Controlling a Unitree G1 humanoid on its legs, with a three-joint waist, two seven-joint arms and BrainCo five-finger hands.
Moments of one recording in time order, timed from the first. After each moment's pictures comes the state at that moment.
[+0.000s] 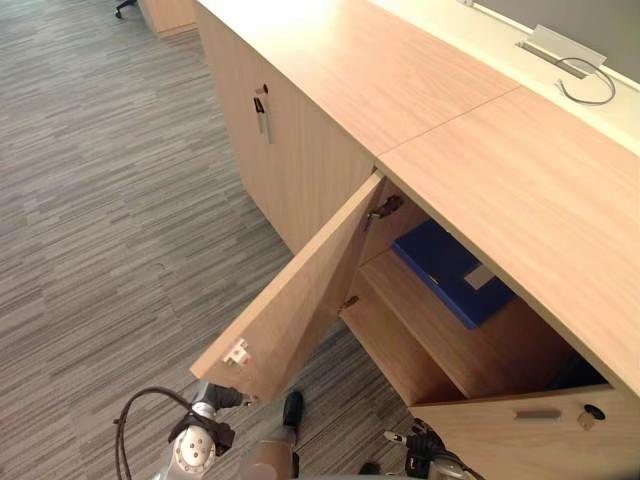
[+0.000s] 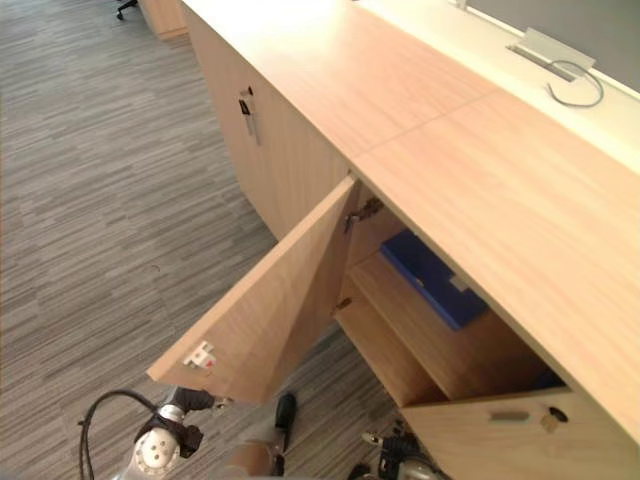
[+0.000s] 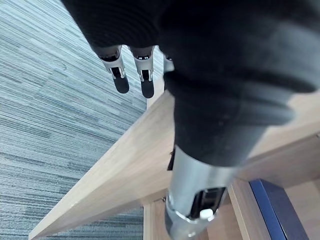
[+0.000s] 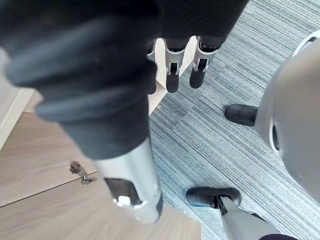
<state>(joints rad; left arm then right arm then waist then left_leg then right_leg) 0.32 0.34 -0.22 0.13 0.43 -0.10 0.14 -0.01 -0.01 -0.24 1.10 0.01 -0.04 -0.06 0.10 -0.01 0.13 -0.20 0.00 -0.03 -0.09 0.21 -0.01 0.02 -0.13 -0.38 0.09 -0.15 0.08</state>
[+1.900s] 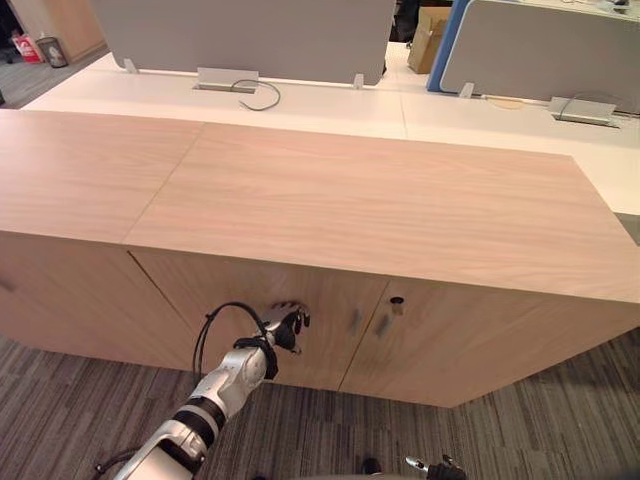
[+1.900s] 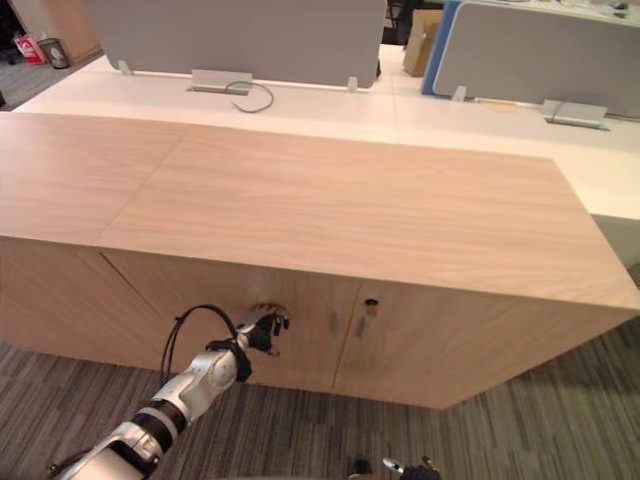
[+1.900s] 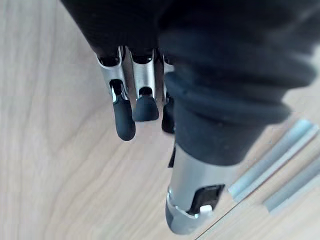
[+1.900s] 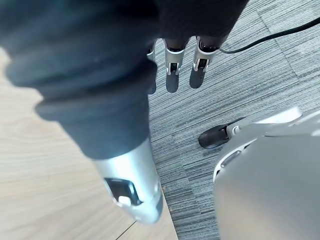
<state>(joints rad) -0.29 0.26 -0.44 0.63 0.65 -0.14 0.13 0.07 0.00 -0.48 1.10 -0.02 -0.02 -0.11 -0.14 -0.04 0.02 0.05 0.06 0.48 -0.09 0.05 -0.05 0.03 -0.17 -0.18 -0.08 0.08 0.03</state>
